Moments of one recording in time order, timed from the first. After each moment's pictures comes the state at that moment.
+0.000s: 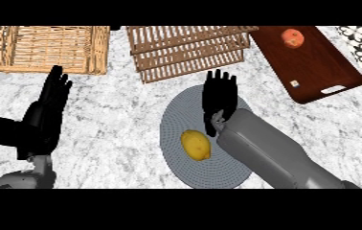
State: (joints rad) left arm -0.08 0.27 -0.02 -1.67 0.10 0.23 0.14; right arm -0.80 -0.22 0.80 -1.16 0.58 0.19 1.11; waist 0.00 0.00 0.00
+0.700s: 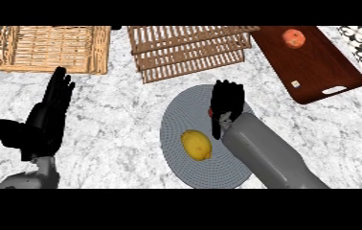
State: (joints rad) left arm -0.07 0.23 -0.01 -1.68 0.07 0.22 0.15; right arm -0.70 -0.16 0.66 -1.05 0.75 0.19 1.01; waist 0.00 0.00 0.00
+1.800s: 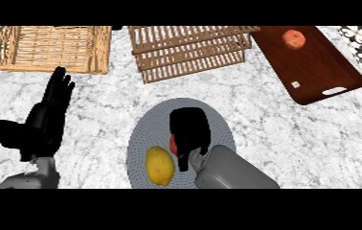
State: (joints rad) left arm -0.07 0.21 0.01 -1.69 0.05 0.19 0.15; right arm -0.58 -0.02 0.78 -1.30 0.75 0.14 0.88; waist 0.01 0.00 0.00
